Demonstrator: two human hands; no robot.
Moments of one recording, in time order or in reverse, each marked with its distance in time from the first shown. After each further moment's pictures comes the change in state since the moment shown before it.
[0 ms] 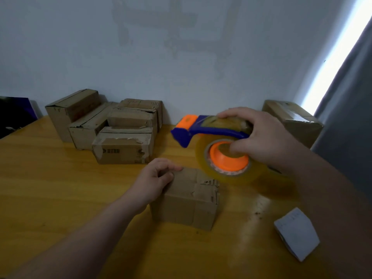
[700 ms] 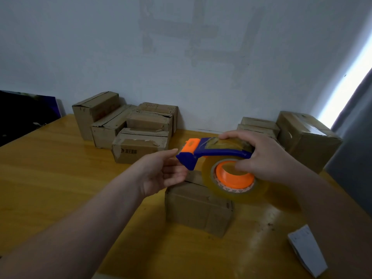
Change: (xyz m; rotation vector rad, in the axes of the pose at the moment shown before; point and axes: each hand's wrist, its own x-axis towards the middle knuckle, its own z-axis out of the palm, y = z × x) left_hand -0.006 0.046 -0.035 -0.725 0.005 -0.499; right_hand 0.005 0.002 0.025 -0.005 -0.187 -0.069
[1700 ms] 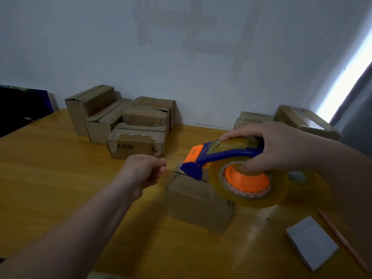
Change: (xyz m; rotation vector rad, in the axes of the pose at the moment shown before) left_hand 0.014 -0.021 -0.030 0.273 0.229 0.238; right_hand 0.000 -0.019 -0.031 -0.170 -0.294 0.029
